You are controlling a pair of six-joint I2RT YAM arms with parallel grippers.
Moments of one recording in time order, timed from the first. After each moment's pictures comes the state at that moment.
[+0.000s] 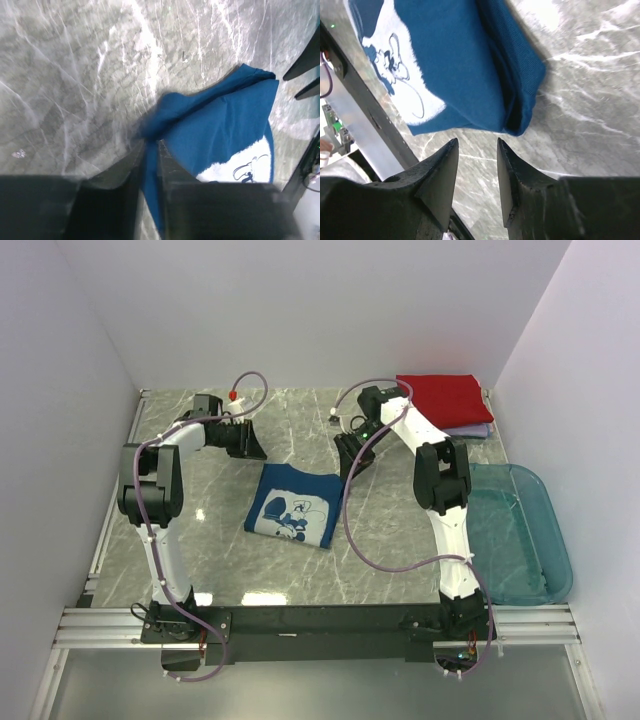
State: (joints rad) left arm -0.05 2.07 1.46 -0.38 0.79 0.00; right arm 0.33 2.36 2.08 -1.29 -0.70 -0.35
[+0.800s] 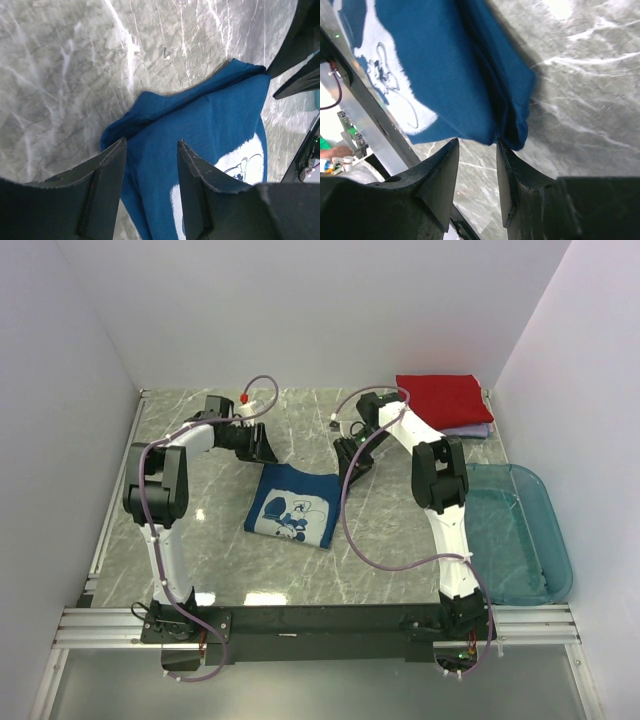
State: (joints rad) left arm -0.11 2.07 1.46 -0.39 0.78 -0.02; right arm 0.33 2.39 2.05 -1.25 -0.71 -0.29
